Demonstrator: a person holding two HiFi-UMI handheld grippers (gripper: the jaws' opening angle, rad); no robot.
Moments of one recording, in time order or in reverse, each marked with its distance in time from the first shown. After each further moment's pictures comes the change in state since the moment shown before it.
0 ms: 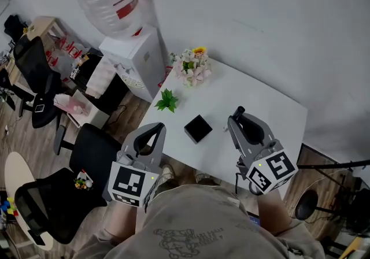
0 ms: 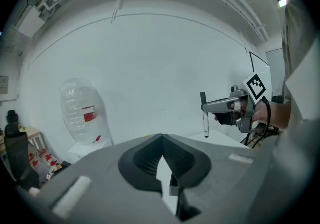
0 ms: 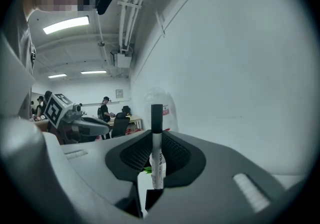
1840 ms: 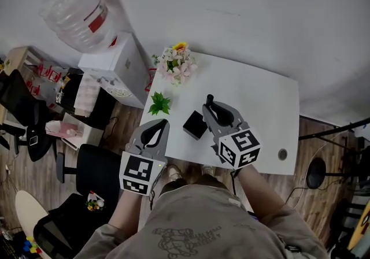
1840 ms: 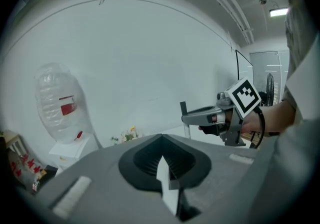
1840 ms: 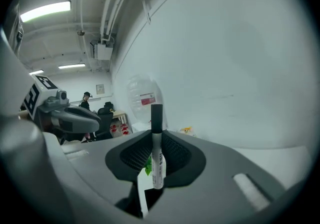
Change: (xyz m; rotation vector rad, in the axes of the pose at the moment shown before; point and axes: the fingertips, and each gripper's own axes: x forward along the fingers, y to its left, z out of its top) left arm 0.045 0.008 -0.043 0.054 0.090 -0.217; right arm 0.071 -0.001 -0.073 0.096 0.069 -0.208
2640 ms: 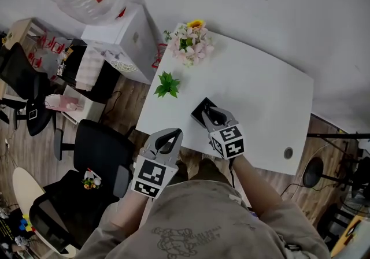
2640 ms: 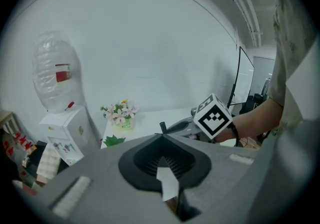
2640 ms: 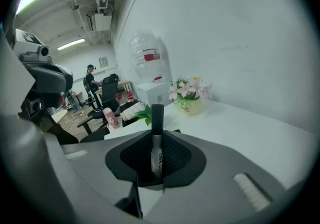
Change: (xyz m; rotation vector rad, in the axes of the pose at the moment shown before) left arm 0.010 -0.035 -0.091 -0.115 0.160 -0.079; right arm 0.054 -0.001 -0.171 -0.046 0.372 0.060
